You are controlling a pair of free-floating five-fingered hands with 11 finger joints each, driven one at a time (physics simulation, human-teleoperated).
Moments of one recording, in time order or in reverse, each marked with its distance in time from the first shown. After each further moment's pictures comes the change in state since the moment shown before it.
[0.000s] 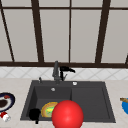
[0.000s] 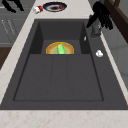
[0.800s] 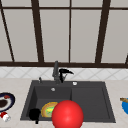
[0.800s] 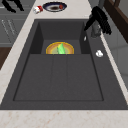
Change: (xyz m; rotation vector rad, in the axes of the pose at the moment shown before) left hand 0.000 0.000 0.000 0.000 0.000 0.000; right hand 0.001 0.024 -0.001 0.064 -0.234 0.101
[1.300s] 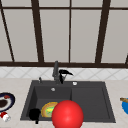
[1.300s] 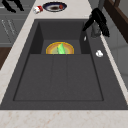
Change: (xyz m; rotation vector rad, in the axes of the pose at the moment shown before) left hand 0.000 0.000 0.000 0.000 0.000 0.000; right hand 0.002 0.006 -0.004 0.086 -0.094 0.082
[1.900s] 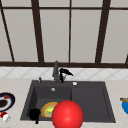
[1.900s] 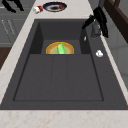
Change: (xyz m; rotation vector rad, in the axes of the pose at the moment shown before) left hand 0.000 0.000 0.000 0.000 0.000 0.000; right hand -0.002 -0.014 -0.004 0.123 -0.045 0.103
